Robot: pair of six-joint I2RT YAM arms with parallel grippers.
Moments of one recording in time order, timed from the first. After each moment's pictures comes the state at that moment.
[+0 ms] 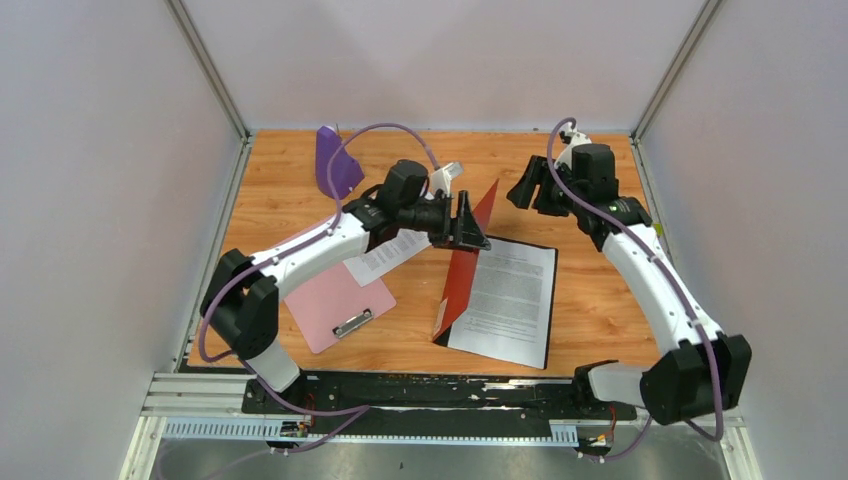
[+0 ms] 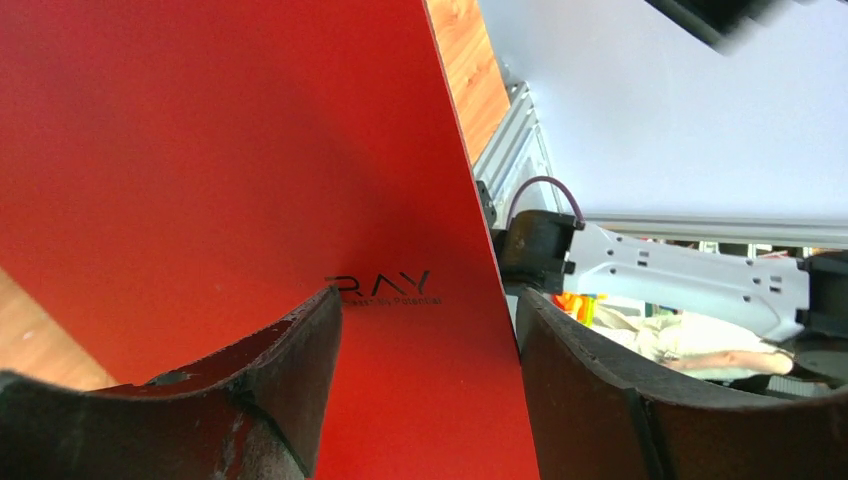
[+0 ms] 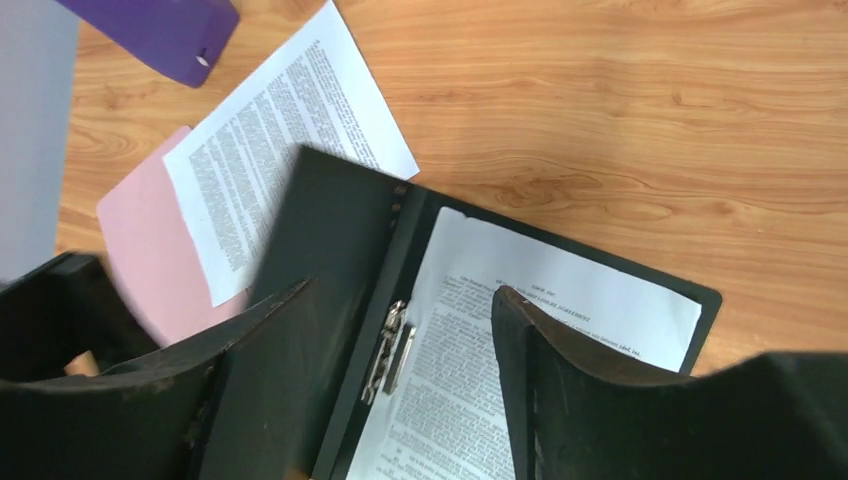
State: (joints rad) left arm -0.71 1.59 1.24 -0.16 0.66 -0.77; right arm 0.23 1.32 1.19 -0.47 -0.21 0.40
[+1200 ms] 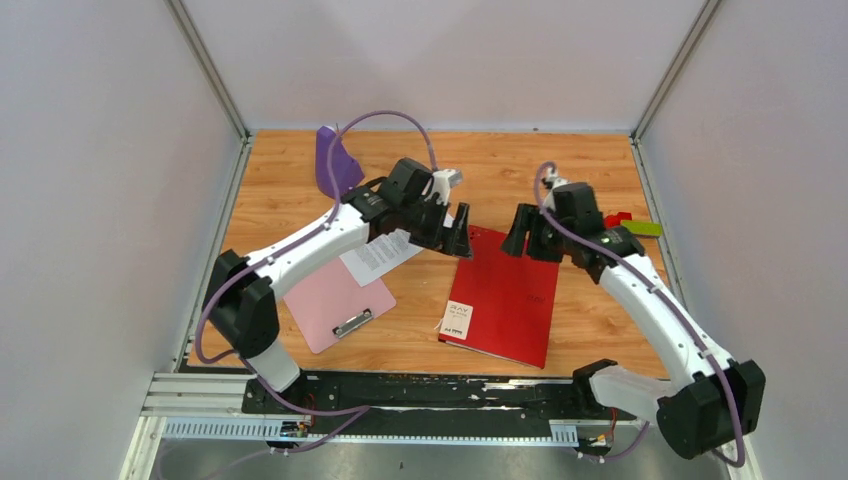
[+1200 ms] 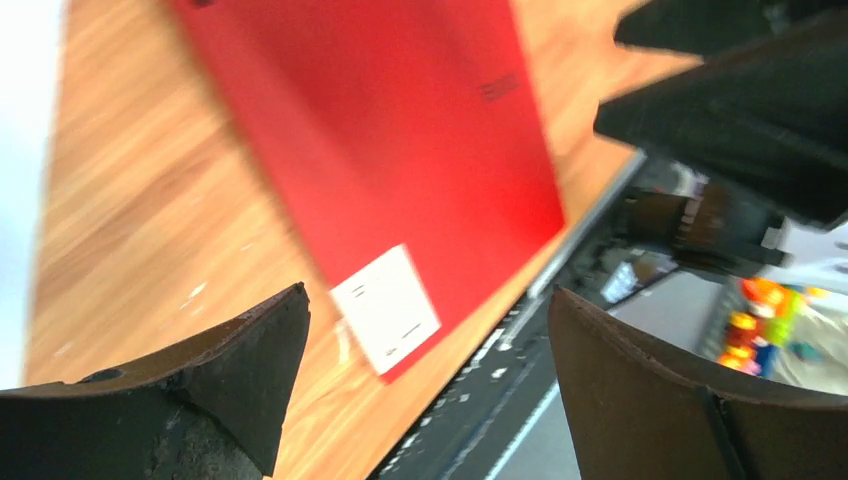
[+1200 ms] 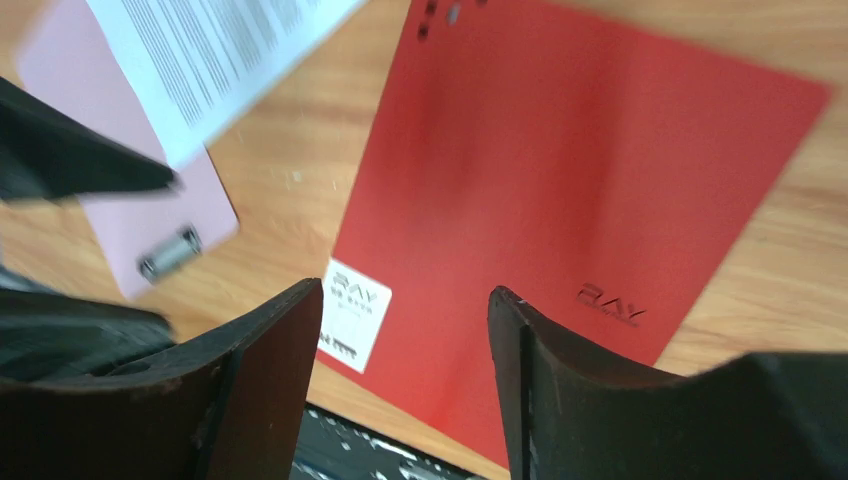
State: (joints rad) left arm -0.73 1.68 1.44 -0.54 0.48 -0.43; right arm 0.31 1.11 1.03 -0.68 -0.17 0.45
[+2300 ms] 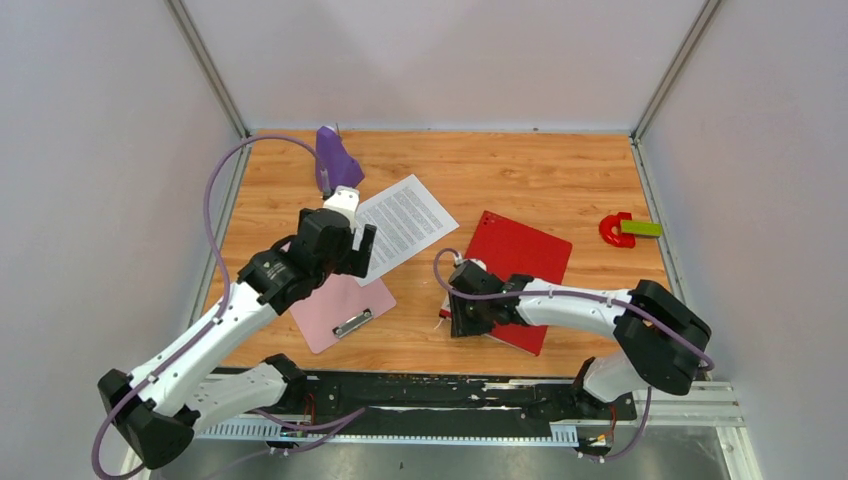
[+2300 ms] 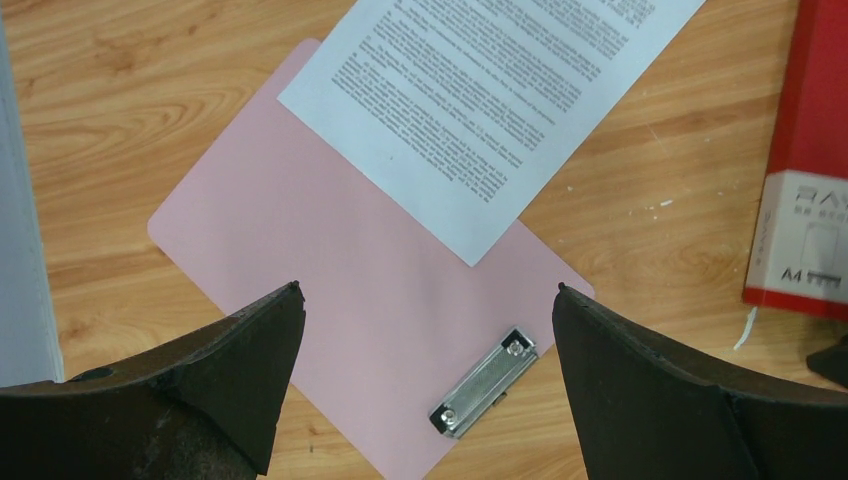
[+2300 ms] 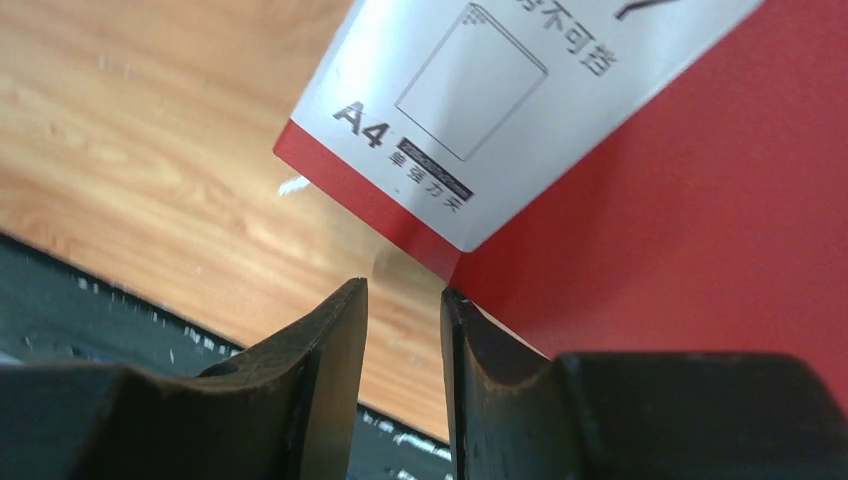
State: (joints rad) left arm -0.68 0.95 0.97 -0.72 -0.42 -0.23; right arm 0.98 1.46 0.73 -0.39 -0.04 0.76
